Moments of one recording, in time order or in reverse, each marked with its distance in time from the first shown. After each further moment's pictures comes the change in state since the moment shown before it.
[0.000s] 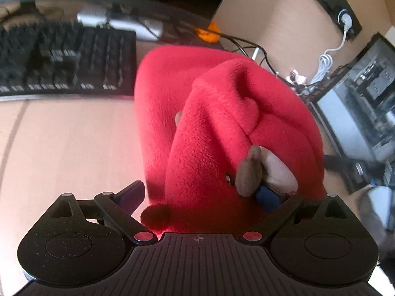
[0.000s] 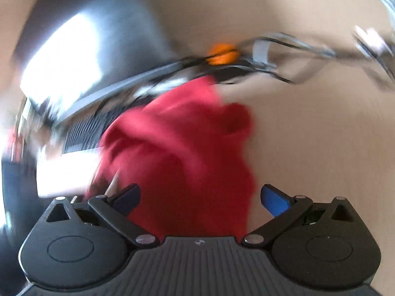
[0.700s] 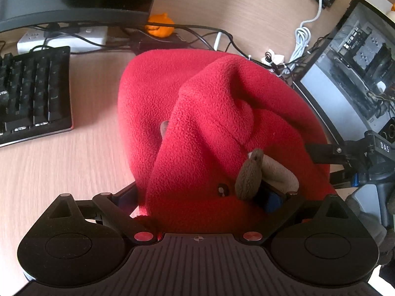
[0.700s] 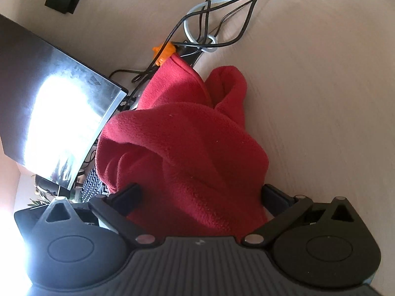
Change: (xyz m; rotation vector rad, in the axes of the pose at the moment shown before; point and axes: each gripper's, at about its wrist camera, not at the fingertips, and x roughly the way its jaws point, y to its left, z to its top) left arm 0.037 -0.055 0.019 0.184 0.030 -0.005; right arm 0.024 -0.044 -0.005 0.317 0.012 0.101
